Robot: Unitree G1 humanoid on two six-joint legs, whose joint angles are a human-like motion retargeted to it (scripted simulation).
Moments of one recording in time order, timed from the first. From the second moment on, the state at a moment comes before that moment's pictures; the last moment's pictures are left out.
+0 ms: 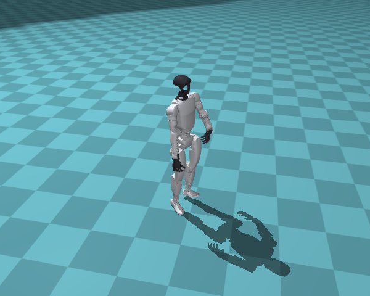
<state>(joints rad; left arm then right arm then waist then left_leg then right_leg) -0.28 0.23 -0.14 1.63 0.58 0.36 -0.49 -0.18 -0.25 0.02 1.61 -0.34 -0.03 0.17 0.01 -0.01 -0.15 -0.06 -0.11 0.04 0.00 -0.40 -0.02 -0.05 -0.11 -0.33 0.02 0.02 0.04</state>
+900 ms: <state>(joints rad) 0.01 0.03 0.13 1.33 0.00 0.22 -0.32 0.01 -0.22 0.14 1.02 -0.46 -0.11 0.18 0.00 -0.02 -0.09 -0.07 -0.07 0.07 0.00 -0.39 -0.04 -0.07 -0.09 -0.31 0.02 0.03 0.03</state>
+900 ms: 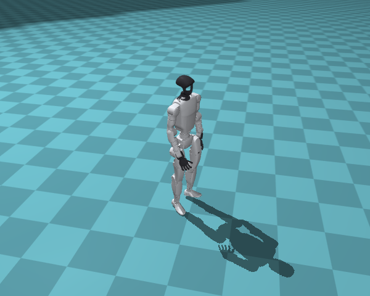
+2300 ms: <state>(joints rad) -1.11 0.16 0.01 1.41 -0.35 -0.05 -0.07 -1.08 -0.30 0.11 1.38 0.28 -0.16 0.13 0.03 -0.01 -0.28 -0.08 -0.10 0.03 0.01 -0.40 -0.02 -0.07 -0.09 -0.35 0.02 0.02 0.03</state>
